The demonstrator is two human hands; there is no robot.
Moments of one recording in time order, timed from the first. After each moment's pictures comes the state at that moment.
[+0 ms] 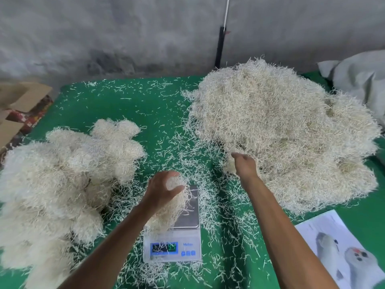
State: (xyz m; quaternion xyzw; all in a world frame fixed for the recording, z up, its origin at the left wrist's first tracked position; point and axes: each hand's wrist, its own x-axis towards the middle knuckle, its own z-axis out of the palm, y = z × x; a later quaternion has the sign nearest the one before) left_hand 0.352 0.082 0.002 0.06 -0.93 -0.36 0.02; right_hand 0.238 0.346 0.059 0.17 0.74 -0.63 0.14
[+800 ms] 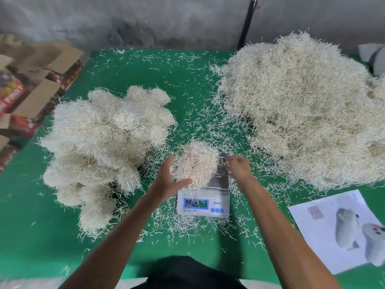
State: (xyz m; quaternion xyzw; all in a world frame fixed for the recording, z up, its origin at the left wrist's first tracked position) left_hand 0.485 0.024 -0.019 0.16 -0.87 -0.46 -0.02; right_hand 0.360 0.256 0.009 0.14 0.75 -0.60 0.24
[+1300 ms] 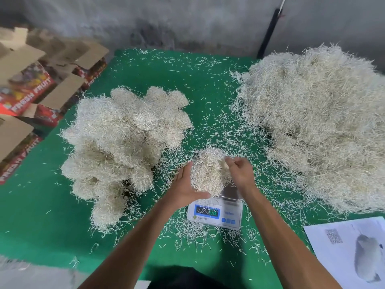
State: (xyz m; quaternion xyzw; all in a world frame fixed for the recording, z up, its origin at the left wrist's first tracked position) left_hand 0.478 0.034 -0.016 0.19 -0.88 -0.43 -0.11; right_hand 0.351 0.209 0.001 0.05 0.81 -0.56 0.17
